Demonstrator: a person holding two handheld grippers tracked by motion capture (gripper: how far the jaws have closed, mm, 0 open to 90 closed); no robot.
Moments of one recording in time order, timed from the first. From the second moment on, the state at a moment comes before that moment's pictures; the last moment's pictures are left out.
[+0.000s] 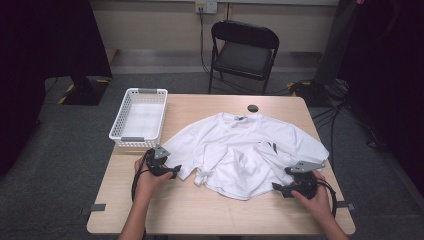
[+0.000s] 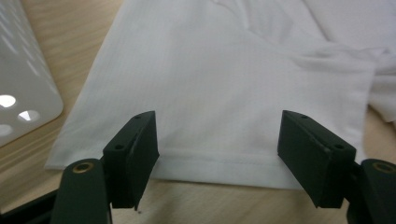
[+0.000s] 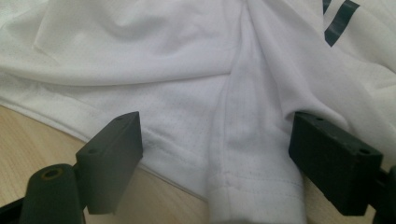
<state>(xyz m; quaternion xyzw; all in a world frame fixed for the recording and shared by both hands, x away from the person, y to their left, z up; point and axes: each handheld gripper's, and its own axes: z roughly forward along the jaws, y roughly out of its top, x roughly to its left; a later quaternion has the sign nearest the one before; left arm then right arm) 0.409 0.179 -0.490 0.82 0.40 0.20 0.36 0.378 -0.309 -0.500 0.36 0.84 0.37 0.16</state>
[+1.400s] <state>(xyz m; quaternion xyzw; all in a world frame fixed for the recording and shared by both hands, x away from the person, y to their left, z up) 0.382 0.098 -0.500 0.86 0.30 0.14 0.38 0.368 -0.329 -0.477 0.37 0.82 0.40 0.18</state>
